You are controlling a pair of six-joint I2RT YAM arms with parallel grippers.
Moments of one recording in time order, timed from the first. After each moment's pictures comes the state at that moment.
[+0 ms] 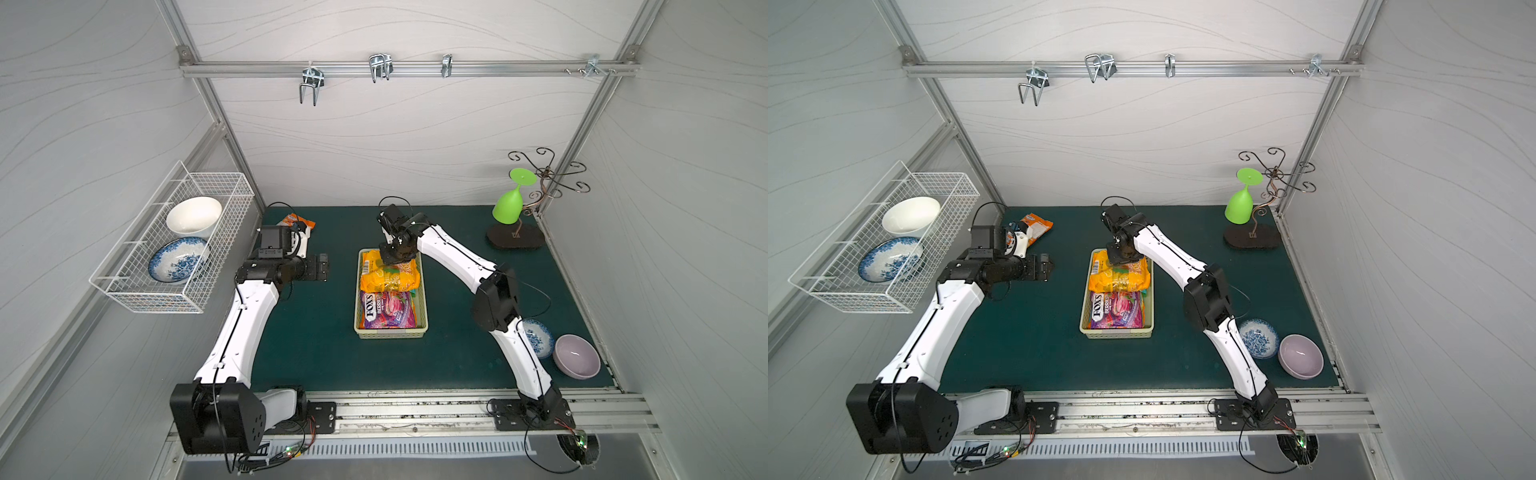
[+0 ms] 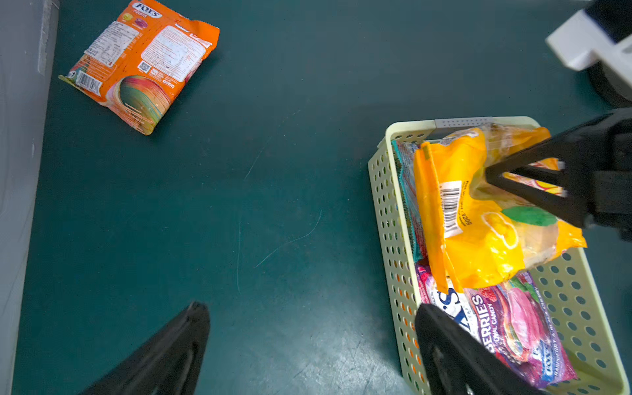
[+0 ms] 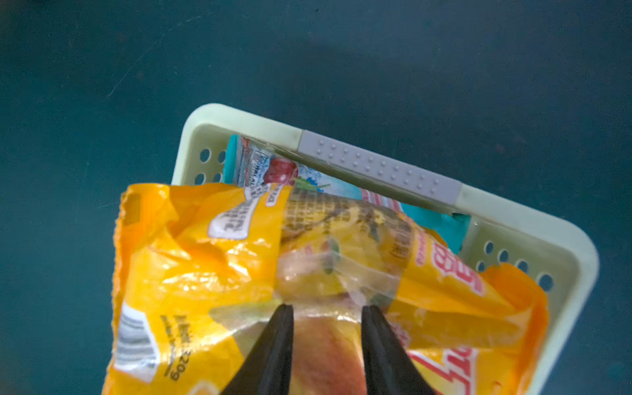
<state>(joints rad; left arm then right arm) 0.04 1.24 1.13 -0.78 0.17 0.02 0.79 2.33 2.32 -1.12 0.01 0.39</state>
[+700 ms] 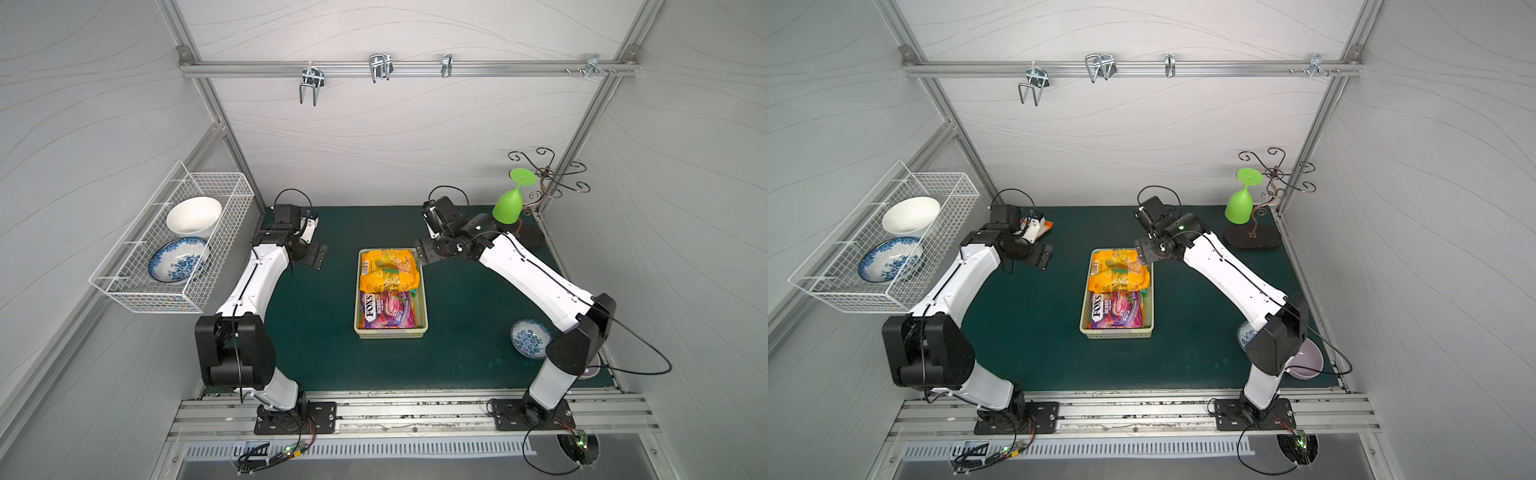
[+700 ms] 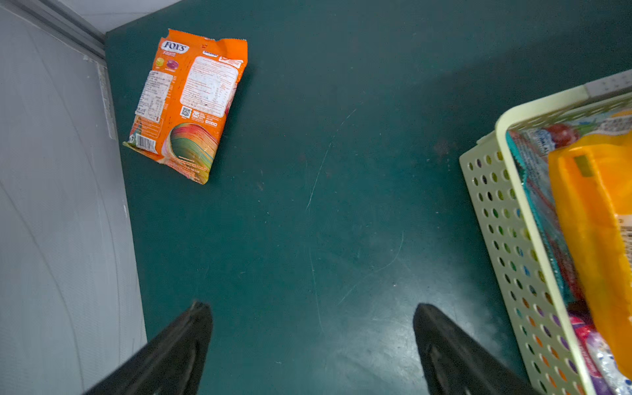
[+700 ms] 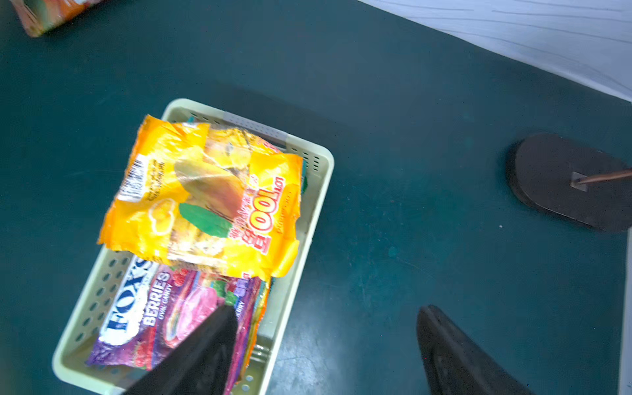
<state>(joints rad) 0.04 1.59 1.38 -0.79 0.00 0.33 0.78 1.69 1.78 -1.07 0.29 0.25</state>
